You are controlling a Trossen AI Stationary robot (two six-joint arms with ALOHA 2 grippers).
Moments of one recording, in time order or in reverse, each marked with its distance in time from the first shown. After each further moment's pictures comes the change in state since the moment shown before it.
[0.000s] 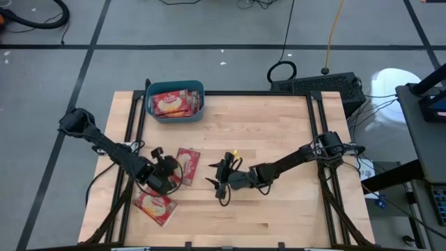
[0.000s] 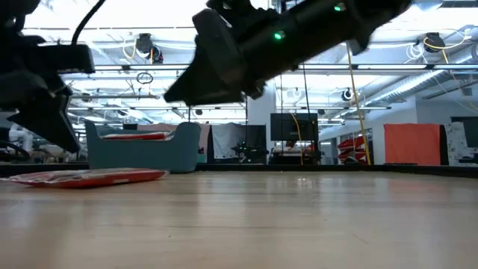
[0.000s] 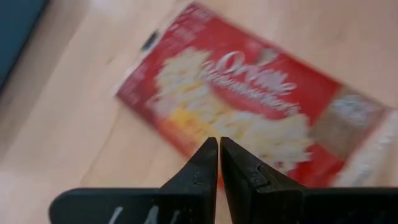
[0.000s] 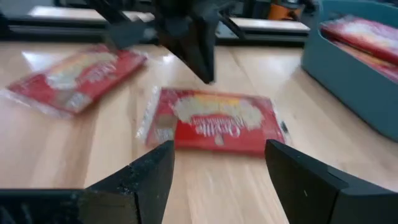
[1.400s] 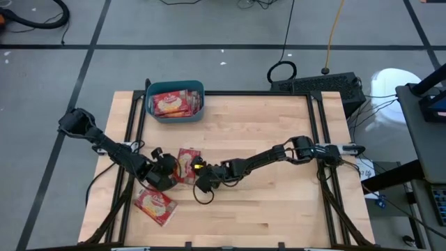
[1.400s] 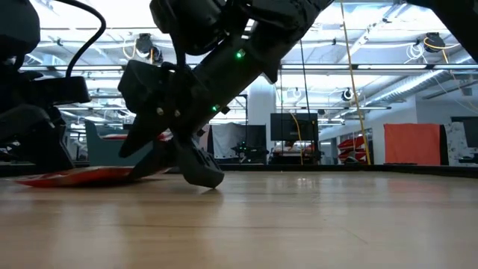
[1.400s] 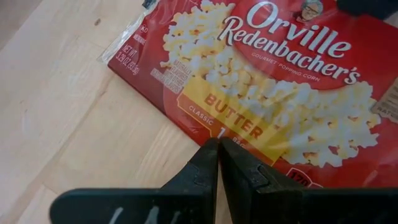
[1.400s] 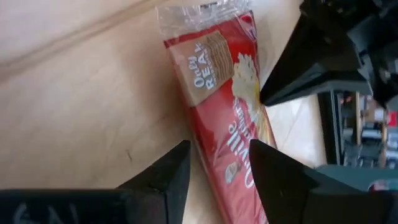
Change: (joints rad) left arm 0.033 -0.001 -0.201 0.279 0.016 -0.047; right arm -0.111 0.336 0.484 -0.413 -0.204 -1.140
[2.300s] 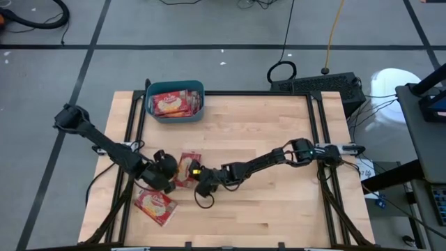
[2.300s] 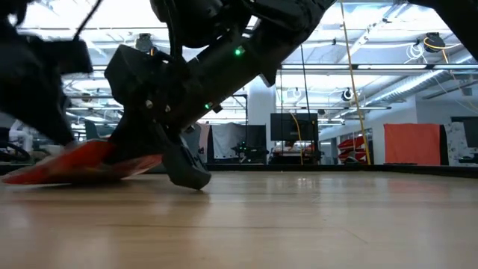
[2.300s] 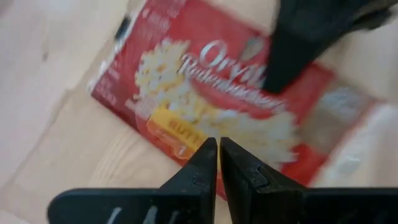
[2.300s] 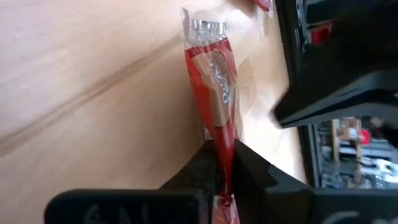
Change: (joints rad) left arm -0.017 -0.120 0.087 -0.041 0.090 0.062; right arm 0.034 0.029 0.000 0.112 -0.037 -0.046
